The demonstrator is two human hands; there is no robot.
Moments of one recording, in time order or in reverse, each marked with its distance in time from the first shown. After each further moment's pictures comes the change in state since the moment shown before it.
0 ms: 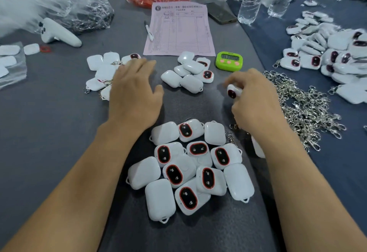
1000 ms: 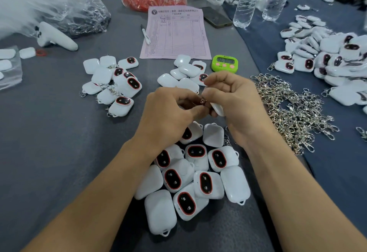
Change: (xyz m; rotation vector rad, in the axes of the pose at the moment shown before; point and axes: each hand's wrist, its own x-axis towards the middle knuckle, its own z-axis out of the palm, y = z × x) left_hand -0.026 0.060 0.000 -0.735 -0.260 -0.069; right_hand -0.010 -0.032 0.004 1.202 -0.163 0.224
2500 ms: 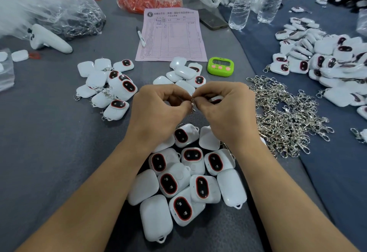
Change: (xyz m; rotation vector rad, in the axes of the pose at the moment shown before) left_hand 0.004 0.005 -0.005 -0.017 0.173 -0.019; right_hand -0.005 0.006 0.002 -0.690 0.135 -0.351
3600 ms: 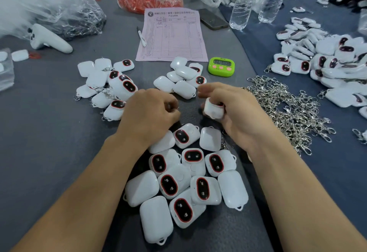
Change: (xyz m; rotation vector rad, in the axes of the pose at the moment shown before) left_hand 0.011 -0.020 -0.013 0.564 -0.085 0.098; right_hand 0.014 0.017 -0.003 0.653 -0.198 0.555
